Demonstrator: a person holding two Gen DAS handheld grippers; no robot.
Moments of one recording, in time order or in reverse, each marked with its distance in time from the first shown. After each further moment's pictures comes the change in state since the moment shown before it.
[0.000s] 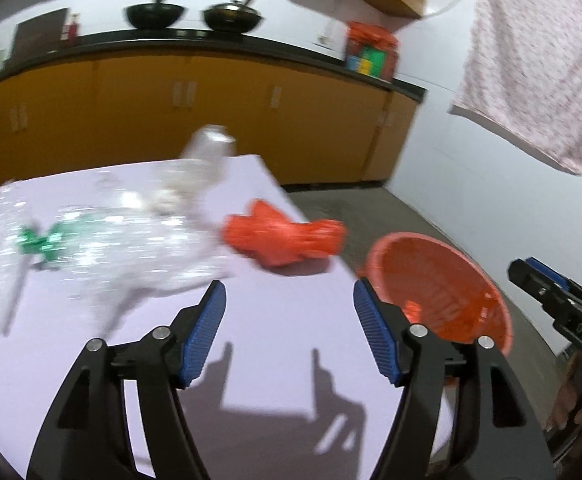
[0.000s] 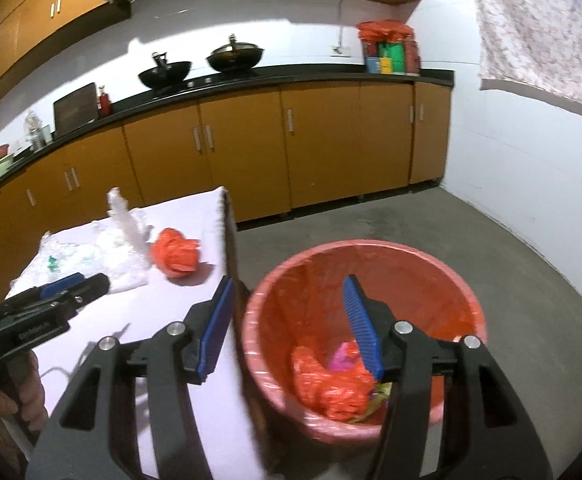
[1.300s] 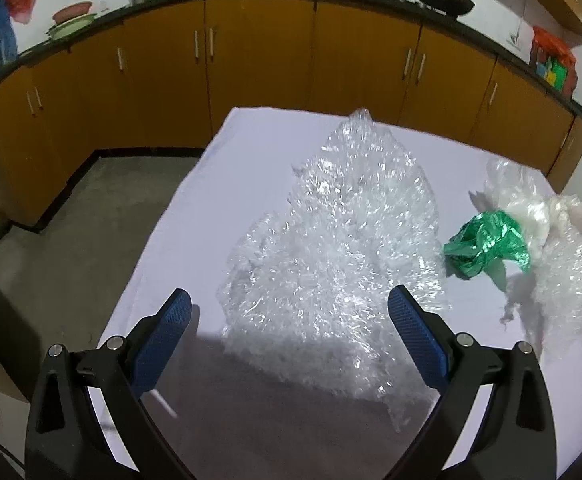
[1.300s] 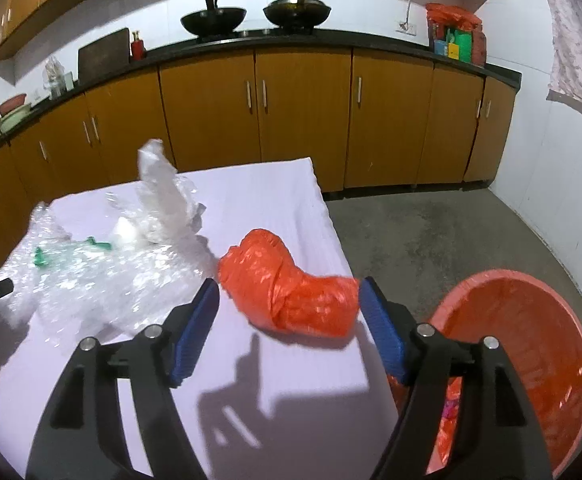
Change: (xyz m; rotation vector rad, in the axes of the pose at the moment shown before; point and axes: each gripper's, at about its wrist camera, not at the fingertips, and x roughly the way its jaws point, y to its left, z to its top) left arm -0.018 0.296 -0.007 -0.230 0.155 0.507; right arm 0.153 0.138 0.025 -0.131 0.128 0.063
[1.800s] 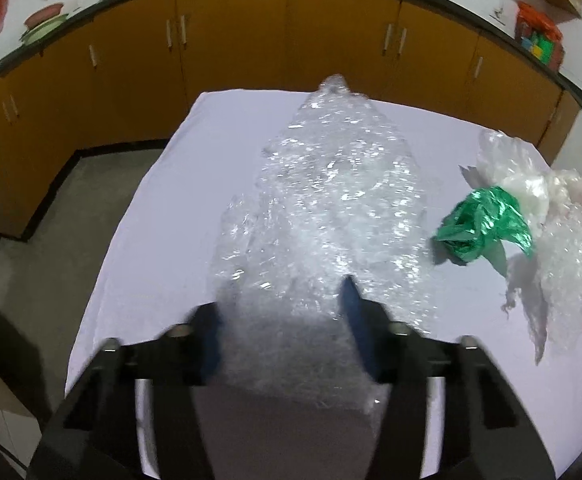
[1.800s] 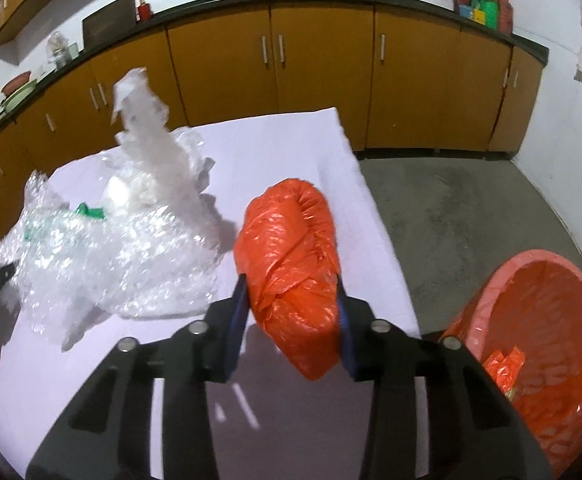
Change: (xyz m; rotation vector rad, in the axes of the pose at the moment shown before) left arm 0.015 -0.016 0.002 0.072 0.055 -0.051; right arm 0.038 0.008 -0.008 -0.018 0.149 0.079
